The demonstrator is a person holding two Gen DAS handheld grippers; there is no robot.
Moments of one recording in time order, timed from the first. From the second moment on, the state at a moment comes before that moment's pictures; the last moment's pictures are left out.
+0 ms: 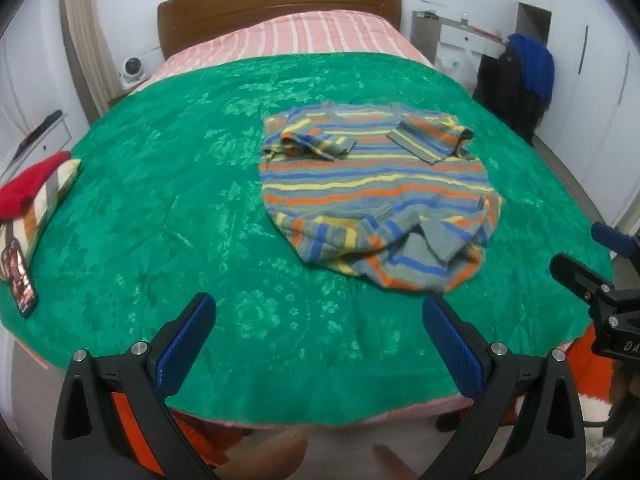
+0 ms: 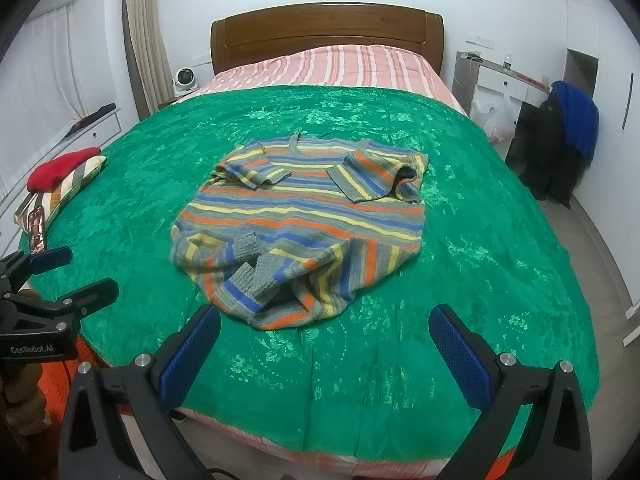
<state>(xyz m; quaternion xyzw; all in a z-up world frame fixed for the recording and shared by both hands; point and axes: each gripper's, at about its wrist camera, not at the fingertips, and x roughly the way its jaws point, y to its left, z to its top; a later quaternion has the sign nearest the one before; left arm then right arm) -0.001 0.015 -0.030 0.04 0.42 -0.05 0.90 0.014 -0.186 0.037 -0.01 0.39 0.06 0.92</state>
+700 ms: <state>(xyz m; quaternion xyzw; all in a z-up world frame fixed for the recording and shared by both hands) 0.036 0.063 -0.071 -0.04 0.48 -0.07 0.87 0.033 -0.238 0.020 0.03 0.41 0.04 0.91</state>
